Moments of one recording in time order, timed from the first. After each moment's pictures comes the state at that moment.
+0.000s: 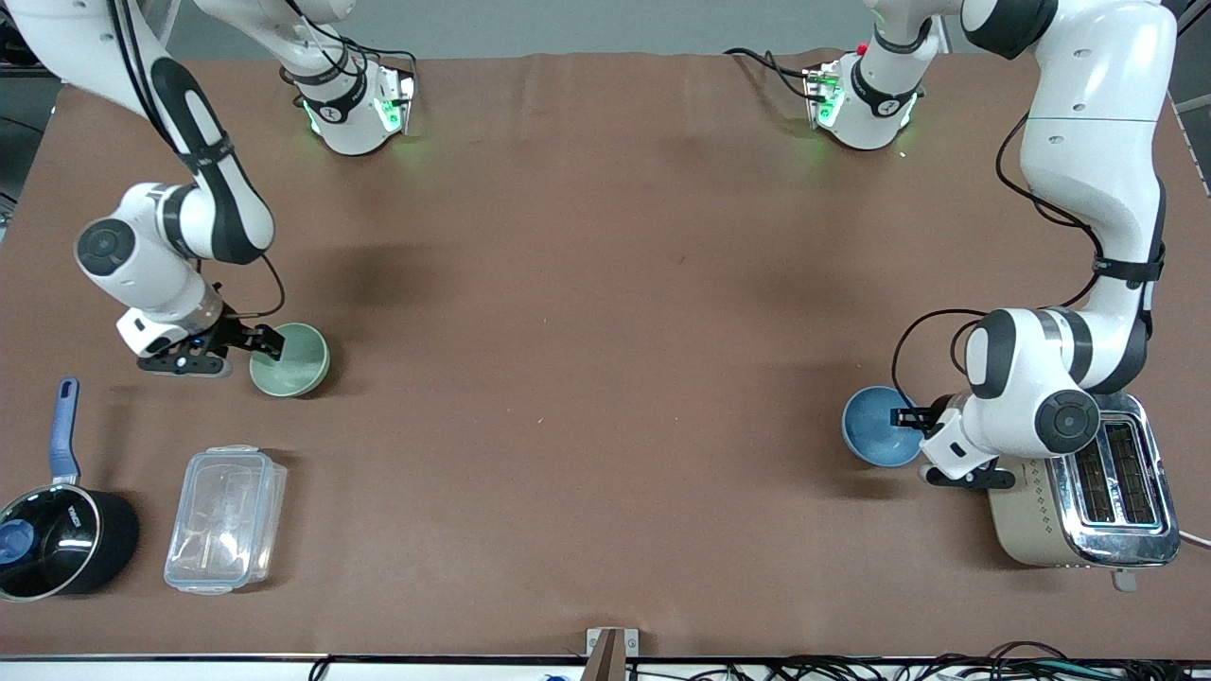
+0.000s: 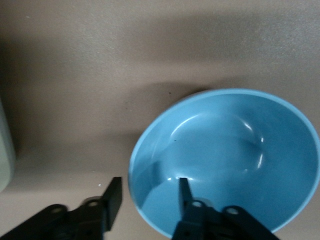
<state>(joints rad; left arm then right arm) 0.00 0.71 -0.06 -1.55 0.04 2.05 -0.01 -0.05 0.30 -0.10 -2.35 -0.06 2.72 -0.06</state>
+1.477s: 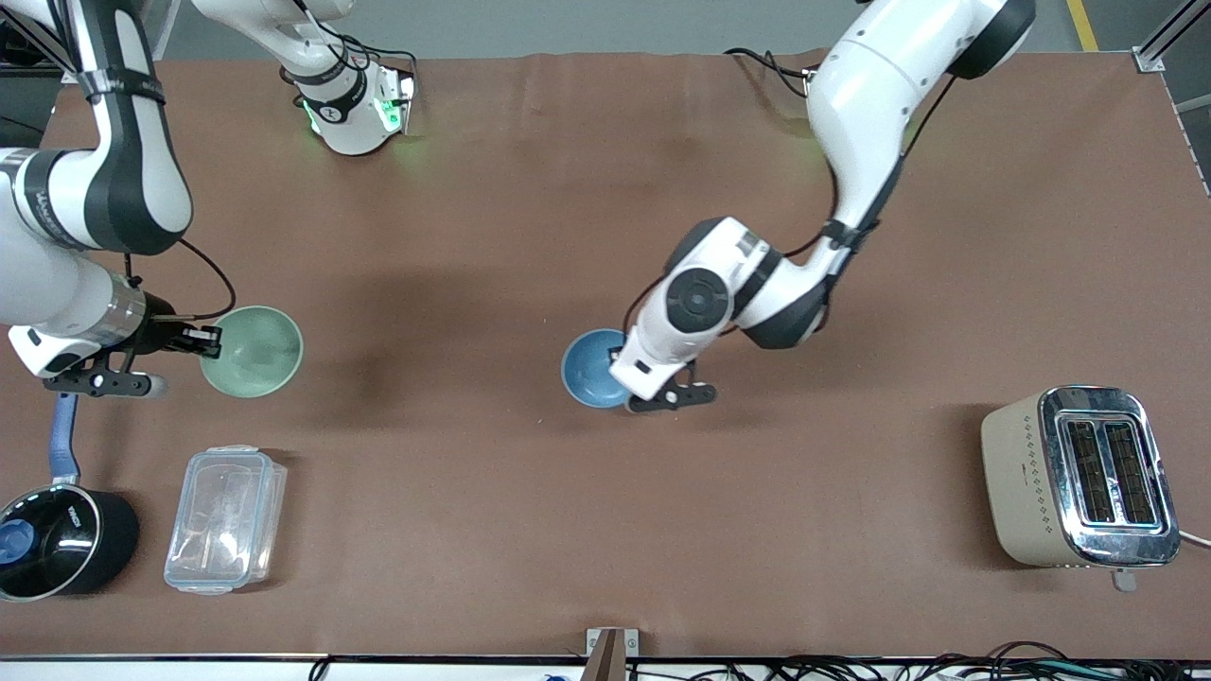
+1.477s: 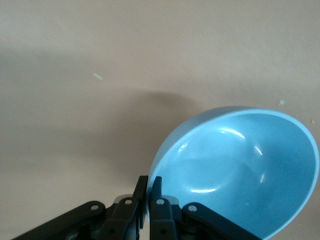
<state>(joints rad) -0.49 0.79 -0.30 -1.37 0.03 2.14 -0.87 0.07 0.18 -0.08 -1.83 0.01 1.94 0.10</state>
